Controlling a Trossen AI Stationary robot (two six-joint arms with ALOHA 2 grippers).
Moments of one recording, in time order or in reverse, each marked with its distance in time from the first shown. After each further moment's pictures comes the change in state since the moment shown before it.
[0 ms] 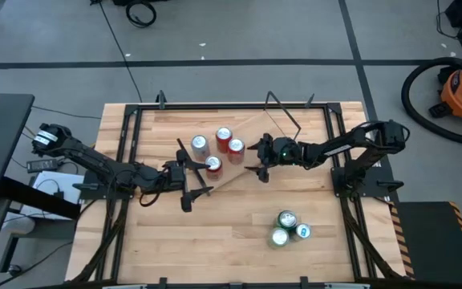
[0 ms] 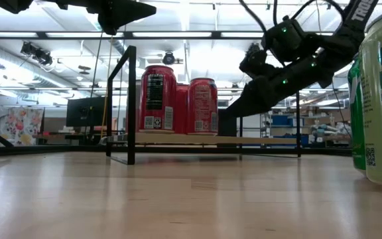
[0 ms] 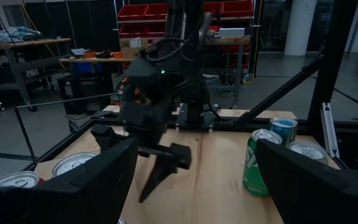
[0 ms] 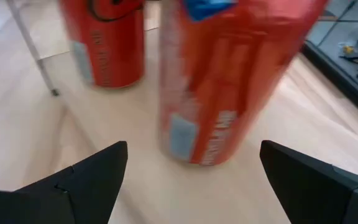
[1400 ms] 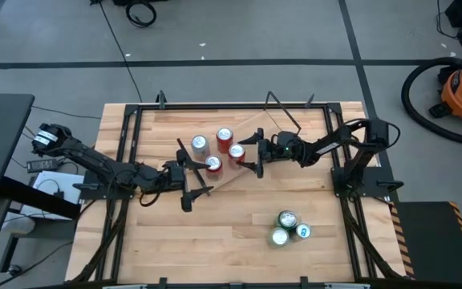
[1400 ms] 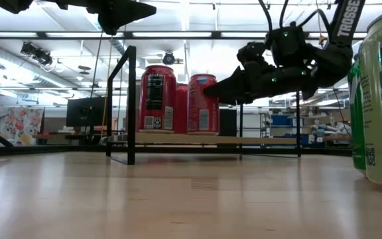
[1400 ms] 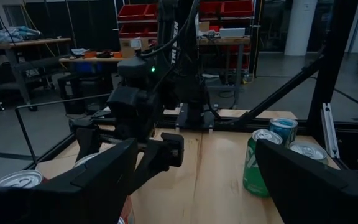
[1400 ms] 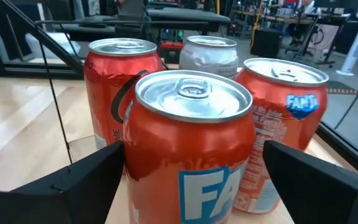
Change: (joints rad) left arm 0.001 0.000 0.000 0.000 0.000 -0.001; right arm -0.078 0.145 0.002 0.457 -0.209 -0.006
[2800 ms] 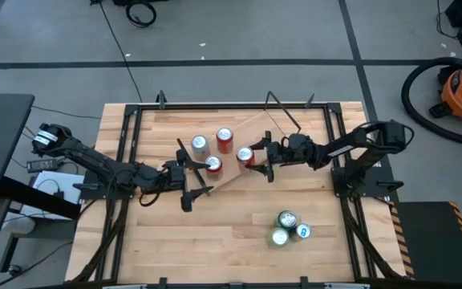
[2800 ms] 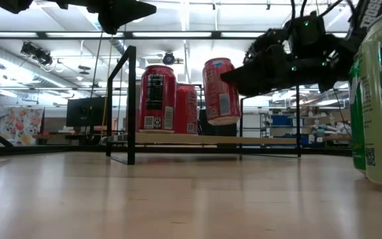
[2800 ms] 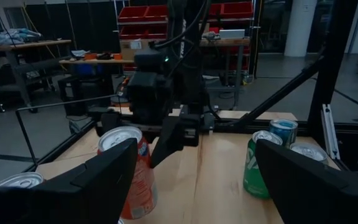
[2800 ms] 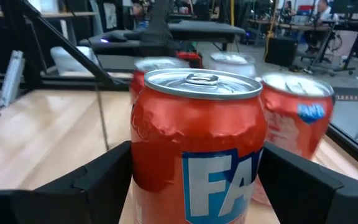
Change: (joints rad) left arm 0.000 0.000 0.000 0.007 0.000 0.006; right arm 0.031 -0.157 -0.115 0.001 -0.036 0.036
